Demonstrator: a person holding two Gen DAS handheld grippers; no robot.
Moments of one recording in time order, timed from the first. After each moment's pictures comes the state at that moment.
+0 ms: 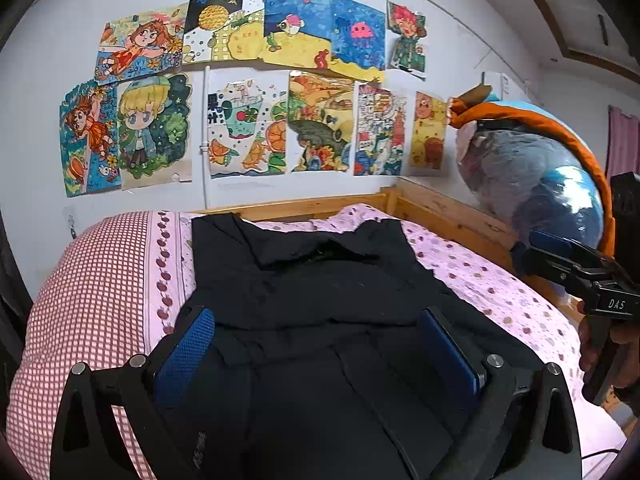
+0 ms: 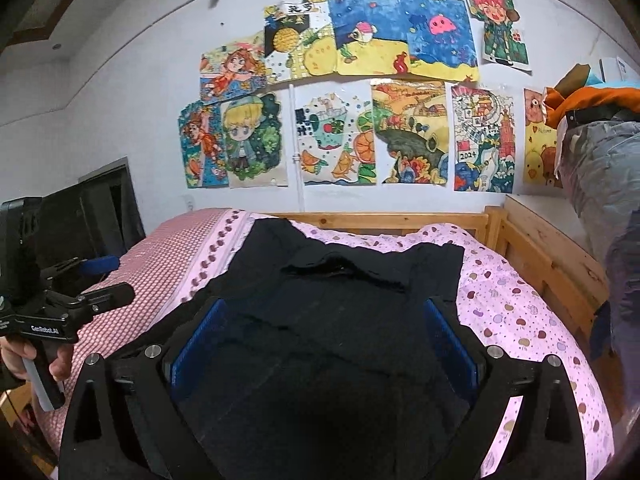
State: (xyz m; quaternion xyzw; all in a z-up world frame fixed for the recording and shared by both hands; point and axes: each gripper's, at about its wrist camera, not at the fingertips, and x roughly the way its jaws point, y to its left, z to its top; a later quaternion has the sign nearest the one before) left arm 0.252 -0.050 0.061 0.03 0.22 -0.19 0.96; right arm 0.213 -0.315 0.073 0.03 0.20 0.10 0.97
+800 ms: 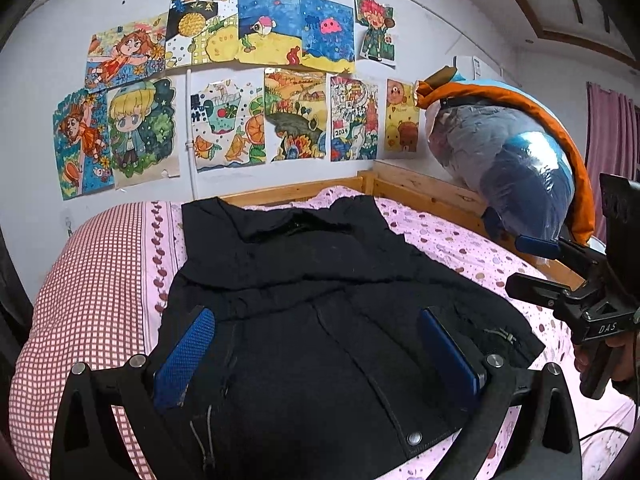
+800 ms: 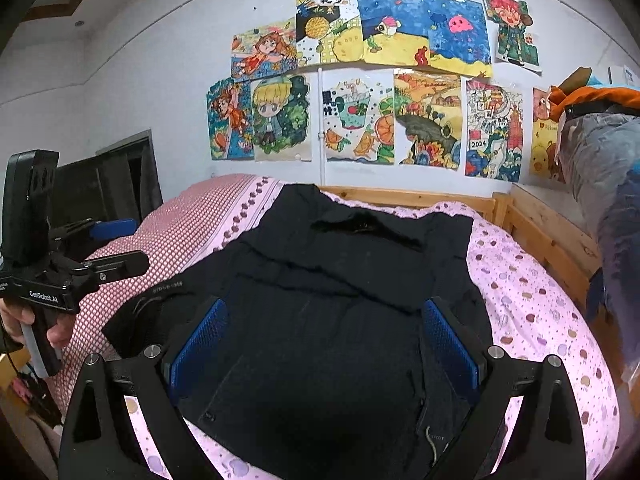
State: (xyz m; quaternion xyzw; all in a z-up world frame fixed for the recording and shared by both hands) left arm 0.181 -0.049 0.040 0.06 0.22 -0.21 0.95; right arm 0.134 -0.296 0.038 0.00 0.22 0.12 0.97
